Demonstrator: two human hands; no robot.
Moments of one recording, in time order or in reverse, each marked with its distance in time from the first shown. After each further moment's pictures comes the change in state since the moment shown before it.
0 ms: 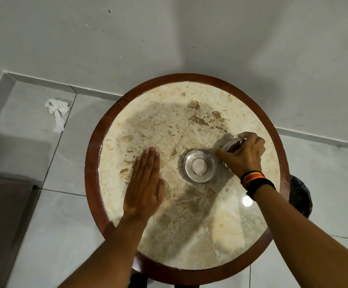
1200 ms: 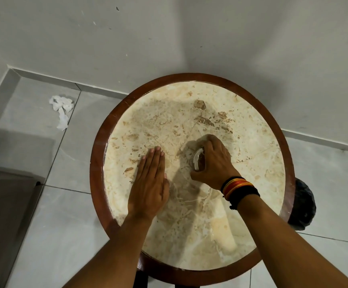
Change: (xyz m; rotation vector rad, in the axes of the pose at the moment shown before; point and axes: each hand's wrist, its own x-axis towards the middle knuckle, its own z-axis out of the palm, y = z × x) left_hand 0.000 0.001 -0.003 0.009 0.055 0.005; right_hand -0.039 -0.045 0.028 -0.323 -0.398 -0.493
